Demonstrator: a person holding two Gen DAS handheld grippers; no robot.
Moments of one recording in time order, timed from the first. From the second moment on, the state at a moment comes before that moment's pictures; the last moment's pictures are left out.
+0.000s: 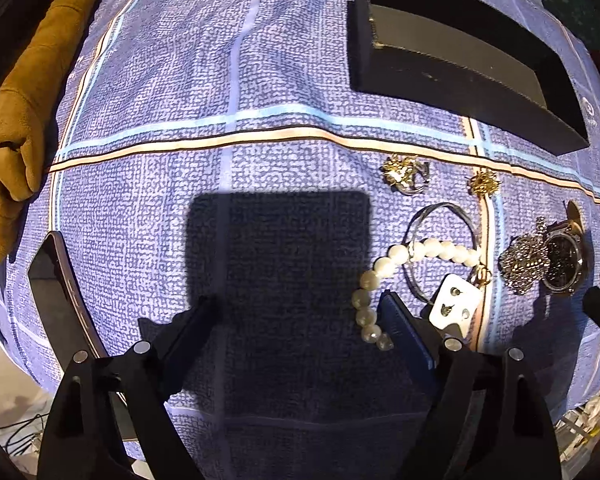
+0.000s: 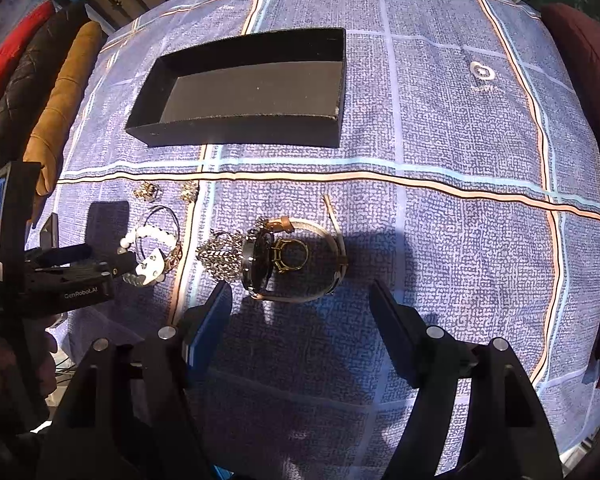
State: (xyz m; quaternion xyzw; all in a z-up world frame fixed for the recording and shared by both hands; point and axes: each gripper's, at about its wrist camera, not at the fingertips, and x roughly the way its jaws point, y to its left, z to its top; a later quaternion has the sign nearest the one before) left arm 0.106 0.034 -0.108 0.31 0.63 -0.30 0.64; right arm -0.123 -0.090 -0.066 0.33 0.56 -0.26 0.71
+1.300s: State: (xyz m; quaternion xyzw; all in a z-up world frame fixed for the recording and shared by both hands) left arm 0.065 0.041 0.031 0.20 0.59 -0.45 0.64; right arm -0.096 -0.079 -0.080 0.35 0.56 -0.23 0.71
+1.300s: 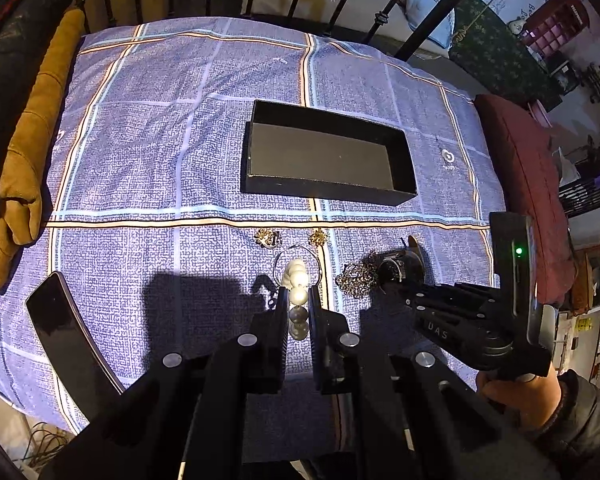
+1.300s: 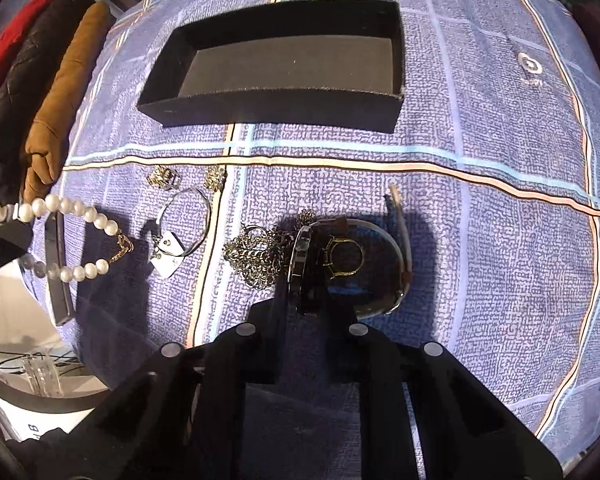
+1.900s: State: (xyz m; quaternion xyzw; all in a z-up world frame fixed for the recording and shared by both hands) left arm 0.060 0.031 0.044 0.20 0.58 -0.48 0.62; right arm -0.132 -0.080 -0.019 0.40 0.50 -0.23 0.73
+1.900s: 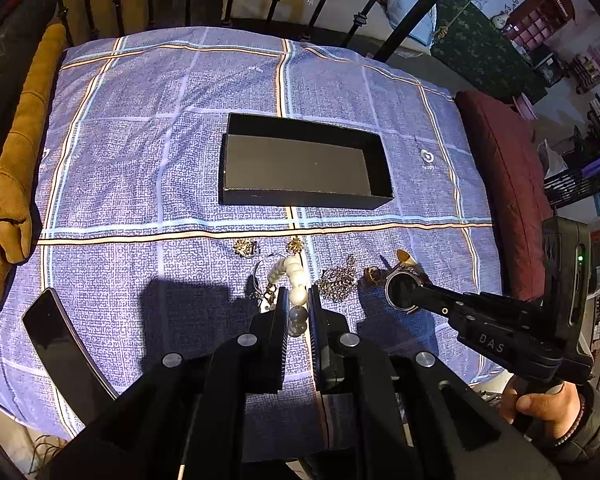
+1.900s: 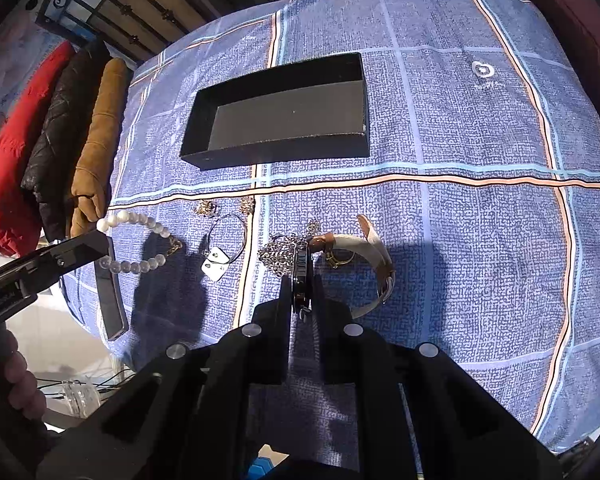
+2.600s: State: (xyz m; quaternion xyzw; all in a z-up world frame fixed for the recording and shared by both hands) left arm 0.094 -0.083 0.026 0.23 0.56 -0.51 0.61; right arm -0.049 -0.169 -0.012 0.40 0.47 -0.23 0.75
